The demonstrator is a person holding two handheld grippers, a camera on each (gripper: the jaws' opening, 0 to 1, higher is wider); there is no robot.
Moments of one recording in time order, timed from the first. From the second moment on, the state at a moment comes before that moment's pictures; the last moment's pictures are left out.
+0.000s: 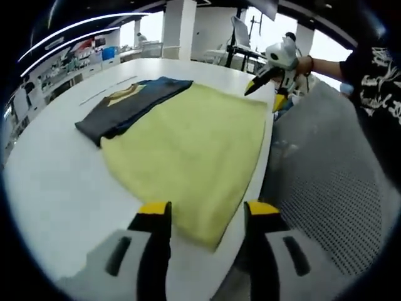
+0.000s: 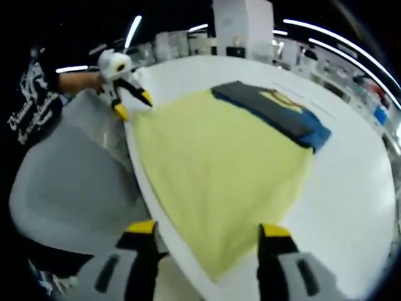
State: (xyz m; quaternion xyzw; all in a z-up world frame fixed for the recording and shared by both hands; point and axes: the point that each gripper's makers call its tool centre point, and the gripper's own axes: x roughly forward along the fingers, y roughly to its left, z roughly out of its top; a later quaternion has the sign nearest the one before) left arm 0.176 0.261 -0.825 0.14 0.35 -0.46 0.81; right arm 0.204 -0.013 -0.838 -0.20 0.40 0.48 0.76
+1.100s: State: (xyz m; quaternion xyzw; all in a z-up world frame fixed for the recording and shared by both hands) left arm 0.172 0.274 -0.842 0.23 0.37 -0.46 0.78; right arm 0.207 -0.038 -0.852 -0.26 0.39 0.46 0.75
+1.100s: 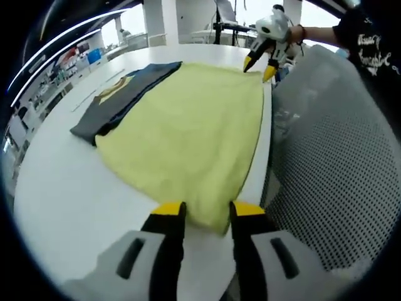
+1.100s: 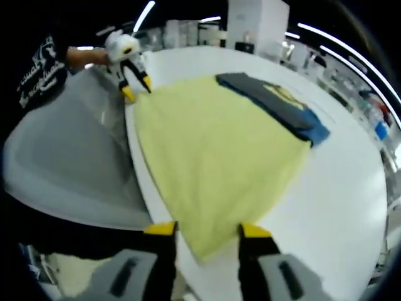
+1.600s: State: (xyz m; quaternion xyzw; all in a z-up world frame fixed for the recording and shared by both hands) left arm 0.173 0.280 -0.844 0.25 0.38 -0.44 0.77; right arm 0.209 -0.035 -0.850 -0.26 0.39 0.46 0.76
